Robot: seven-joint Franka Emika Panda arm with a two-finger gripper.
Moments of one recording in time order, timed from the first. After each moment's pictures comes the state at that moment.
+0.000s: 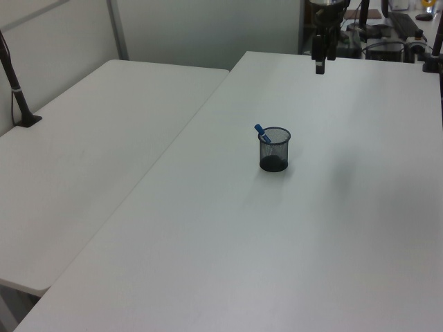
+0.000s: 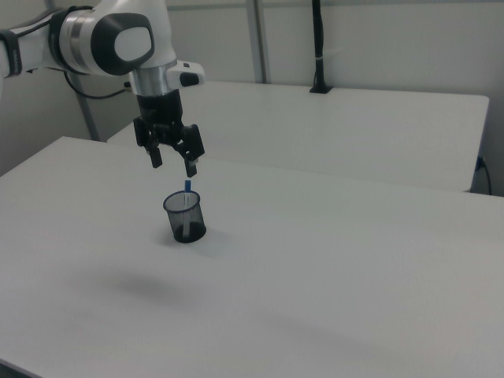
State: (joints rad) arm 0.06 0.08 -0.09 -1.64 -0.02 1.67 0.03
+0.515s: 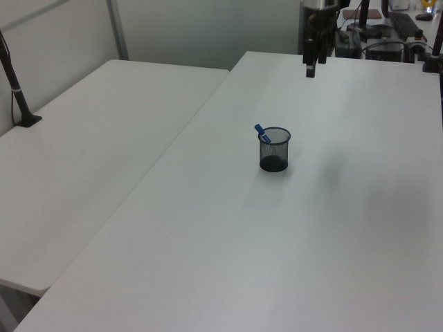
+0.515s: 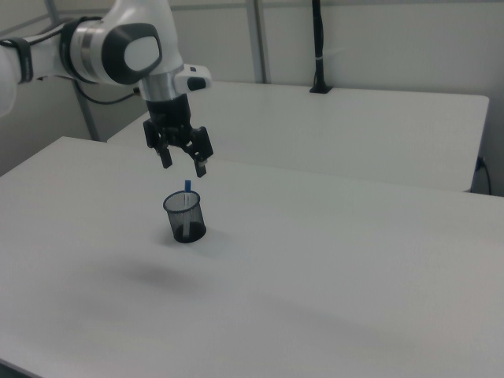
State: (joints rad) arm 0.06 0.13 -0.09 -1.63 -0.01 1.77 0.03
